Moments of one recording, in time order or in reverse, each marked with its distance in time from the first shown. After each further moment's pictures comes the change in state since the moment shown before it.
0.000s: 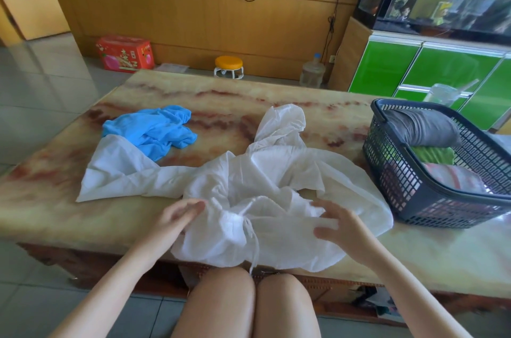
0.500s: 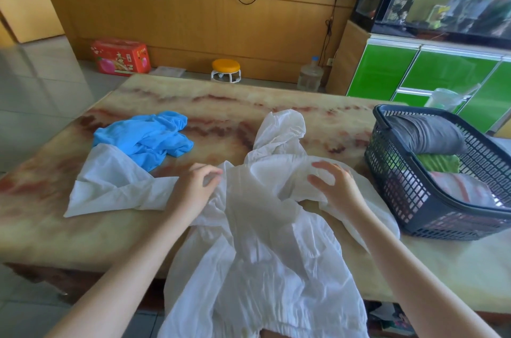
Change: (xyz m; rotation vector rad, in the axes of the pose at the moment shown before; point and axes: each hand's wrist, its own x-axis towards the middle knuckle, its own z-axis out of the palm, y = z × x) left_hand 0.096 0.033 0.020 0.569 0.236 0.289; right_hand 0.086 -0.033 -0.021 -0.079 0.303 -0.023
